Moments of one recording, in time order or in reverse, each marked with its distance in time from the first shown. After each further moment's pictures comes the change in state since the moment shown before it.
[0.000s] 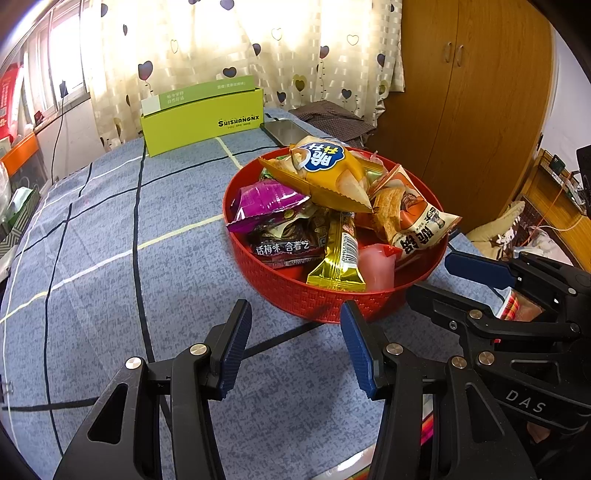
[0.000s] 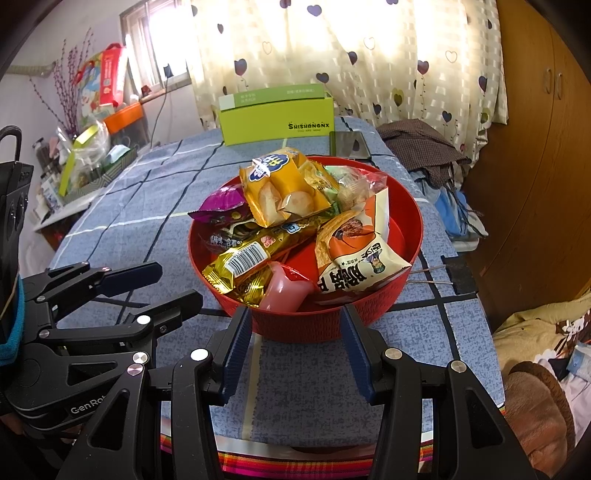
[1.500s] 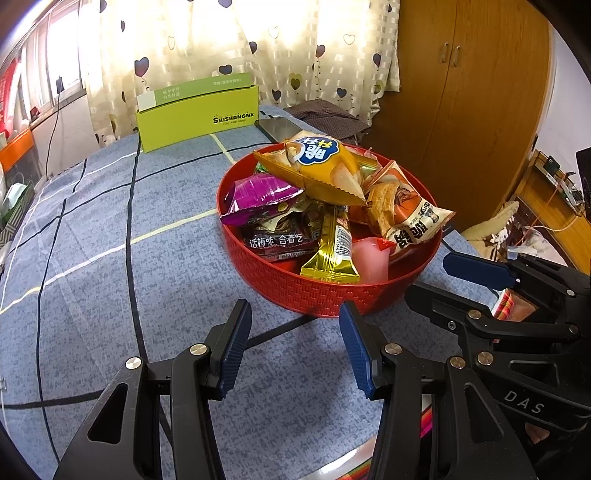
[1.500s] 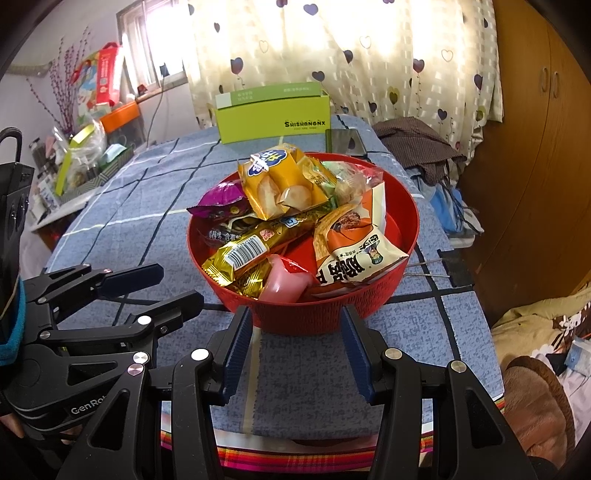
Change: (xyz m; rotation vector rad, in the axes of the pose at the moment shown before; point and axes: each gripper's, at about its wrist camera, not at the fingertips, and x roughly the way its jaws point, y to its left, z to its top) left arm 0.001 -0.003 -0.004 -0.007 0.005 -0.025; right arm -0.002 0.005 -0.007 -0.004 -0.002 -0.018
